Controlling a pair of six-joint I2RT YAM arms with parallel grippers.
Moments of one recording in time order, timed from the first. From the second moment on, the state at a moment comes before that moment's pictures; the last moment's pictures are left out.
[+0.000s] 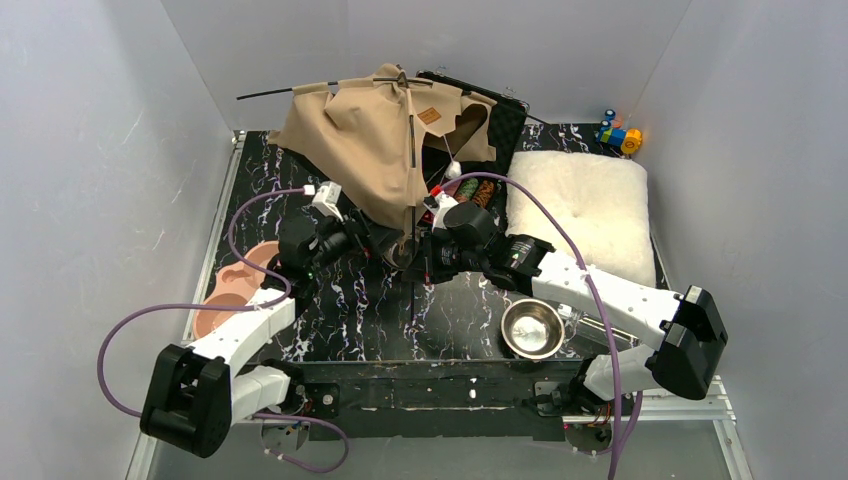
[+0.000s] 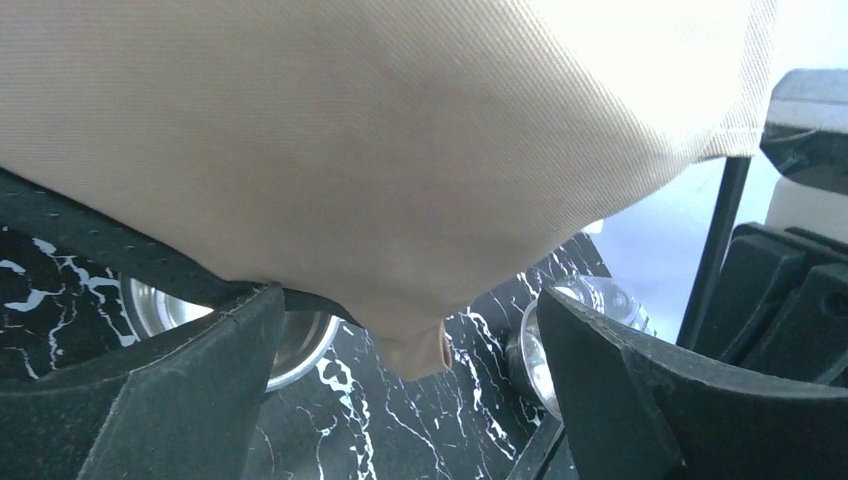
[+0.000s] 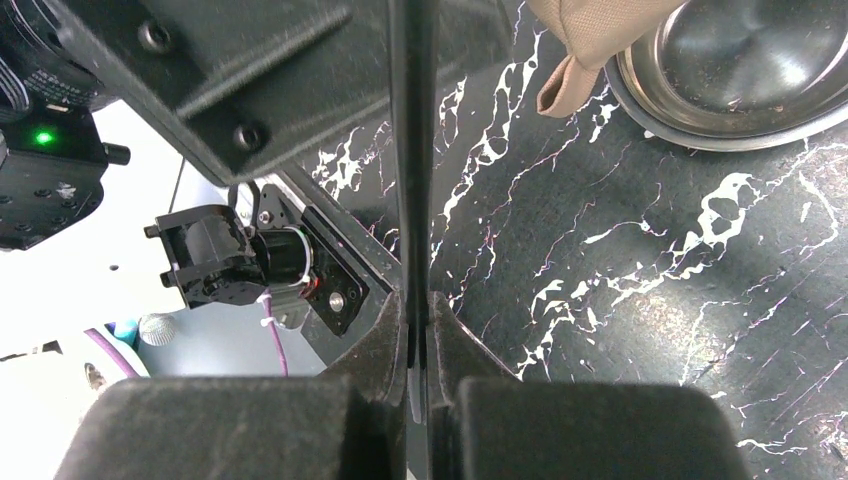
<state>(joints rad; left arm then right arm) -0.33 1.10 0.51 0.49 0.47 -0.66 0.98 1.36 1.10 -0.32 -0.17 0.70</state>
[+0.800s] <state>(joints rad) -0.49 1.10 0.65 0.26 0.25 -0.48 0.98 1.36 1.11 -0.30 -0.17 0.70</state>
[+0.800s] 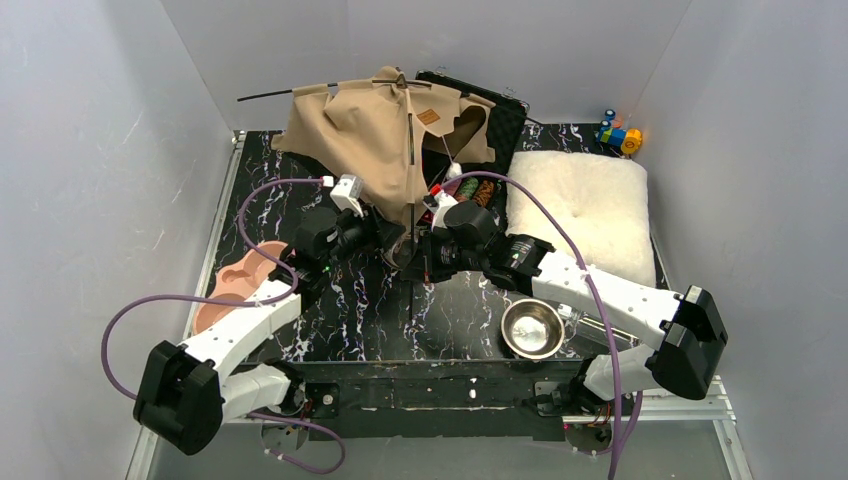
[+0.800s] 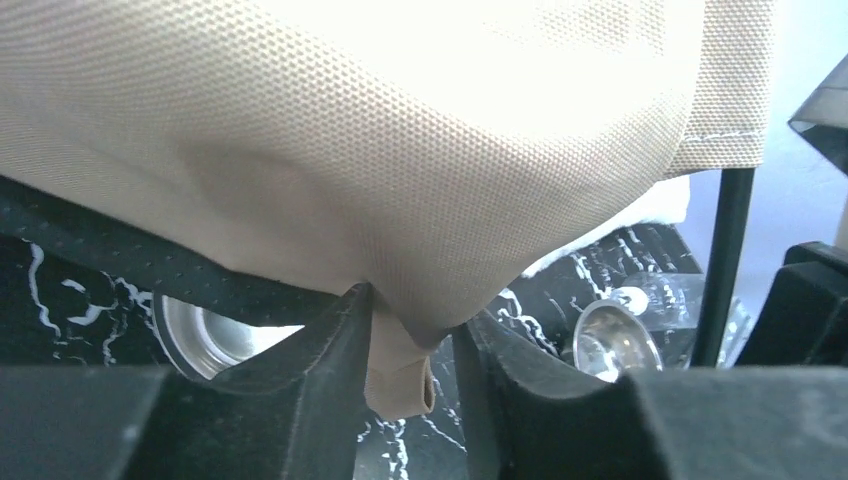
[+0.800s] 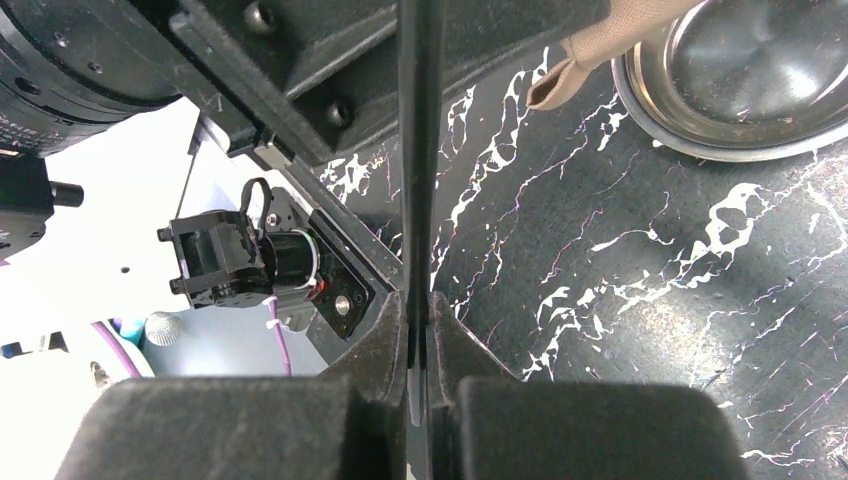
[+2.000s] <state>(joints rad) -0.55 1.01 0.53 0.37 0.22 -0.51 0.80 1.57 1.45 -0.42 -0.29 0.55</state>
